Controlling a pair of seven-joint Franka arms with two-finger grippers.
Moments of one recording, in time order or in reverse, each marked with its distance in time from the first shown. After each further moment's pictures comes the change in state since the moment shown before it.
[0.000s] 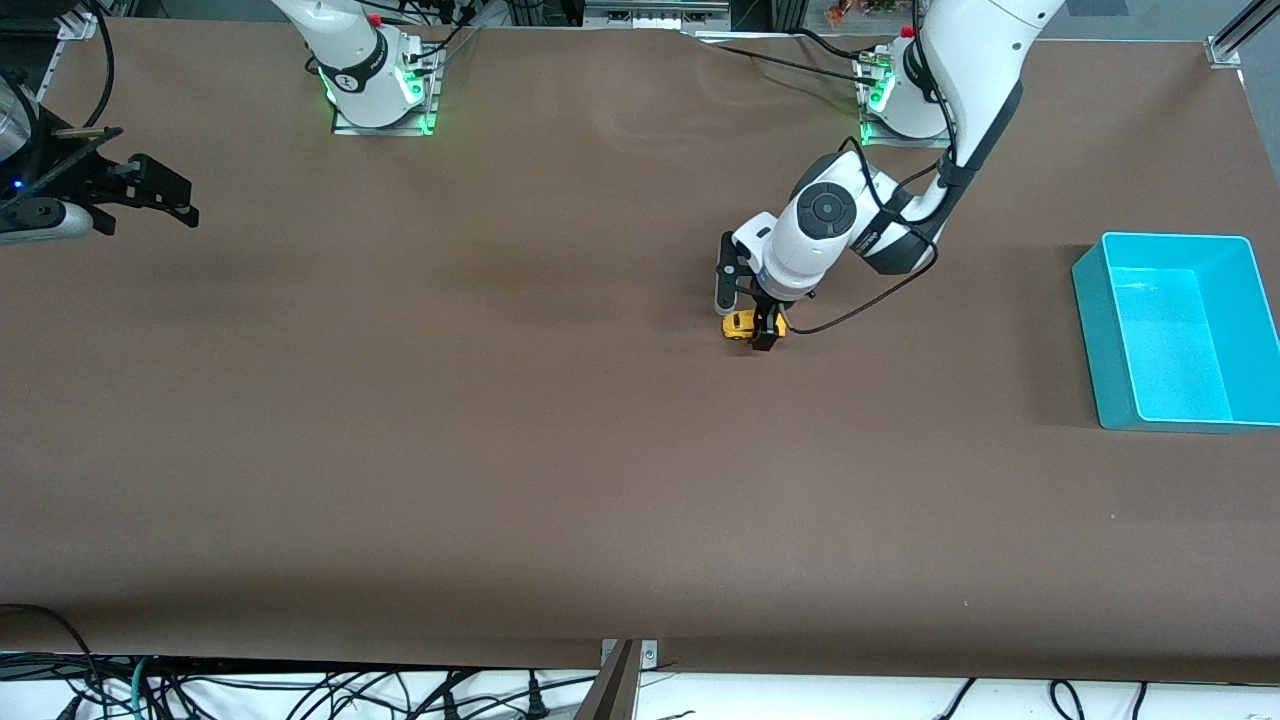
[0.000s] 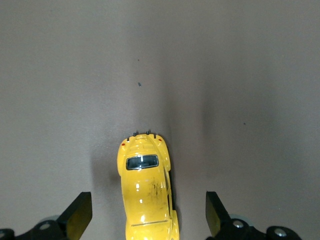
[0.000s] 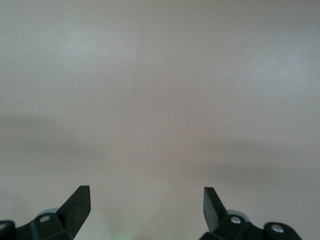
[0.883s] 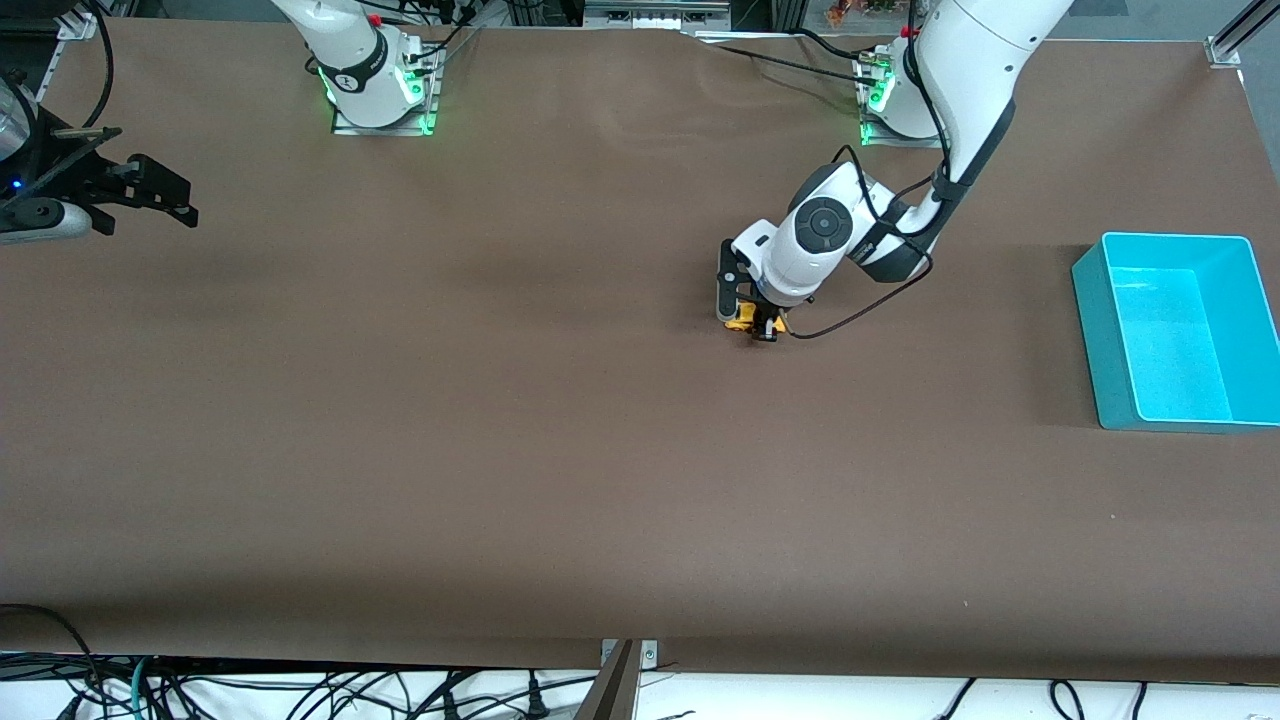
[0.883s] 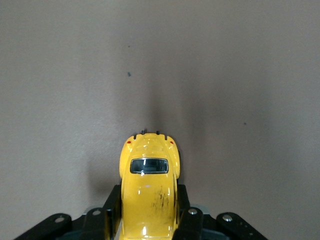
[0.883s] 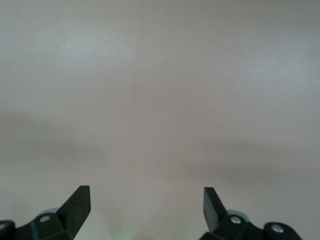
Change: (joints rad) left arm 0.011 0.041 0.001 0.008 0.000 0.002 -0.025; right arm 0.000 0.000 -0.002 0.000 0.000 0.000 0.000
